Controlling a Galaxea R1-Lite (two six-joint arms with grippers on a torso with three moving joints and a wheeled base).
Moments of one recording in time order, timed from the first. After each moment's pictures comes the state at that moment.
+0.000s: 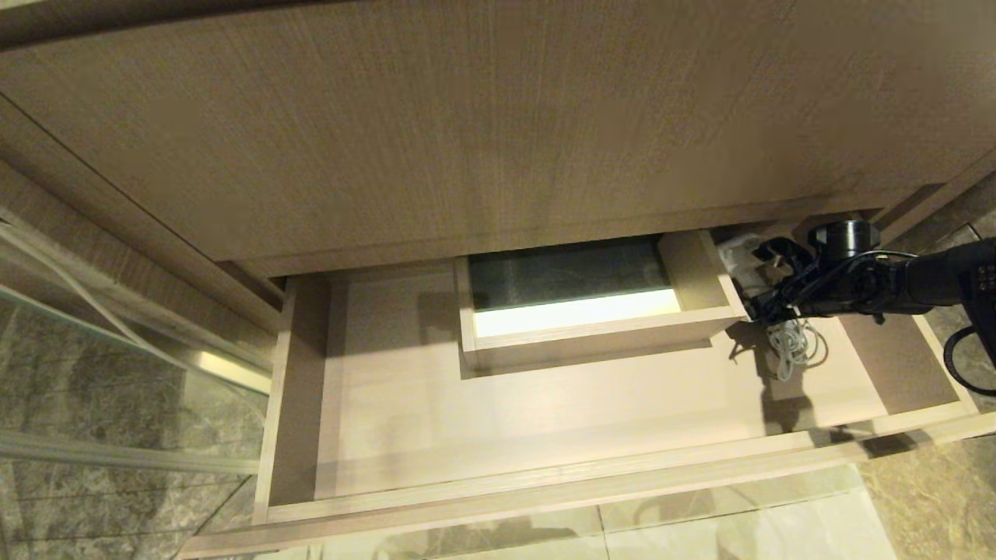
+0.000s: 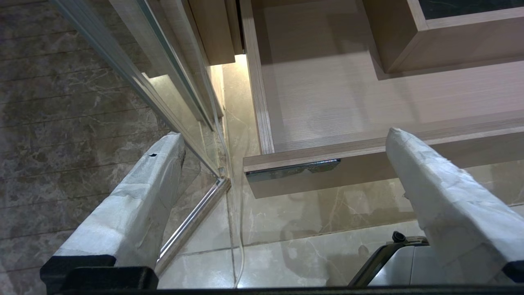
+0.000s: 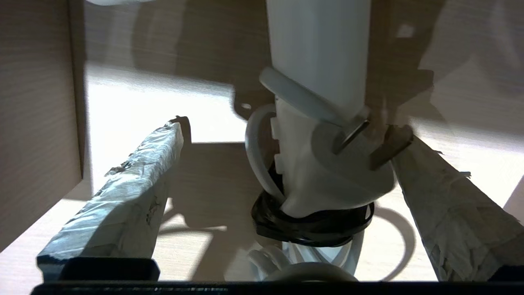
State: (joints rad) left arm 0.00 0.00 0.00 0.00 0.00 0.00; right arm -0.21 2.42 -1.81 -0.01 0.17 -0.44
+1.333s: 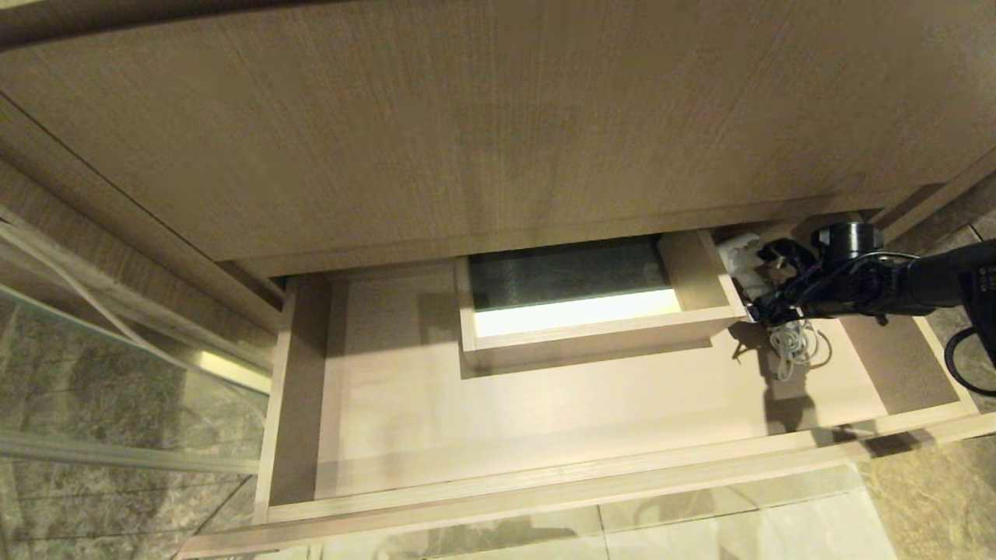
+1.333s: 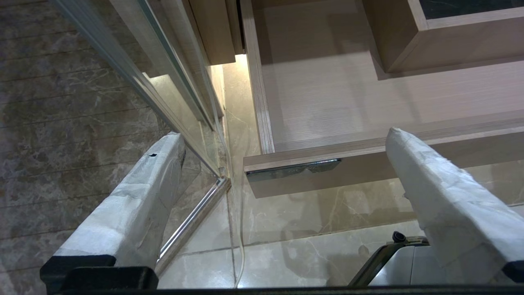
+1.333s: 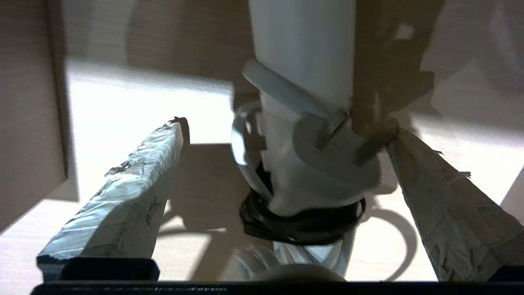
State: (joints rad) left arm 0.00 0.00 0.00 0.00 0.00 0.00; right arm -0.22 2.42 -1.81 -0.01 0.17 -0.44
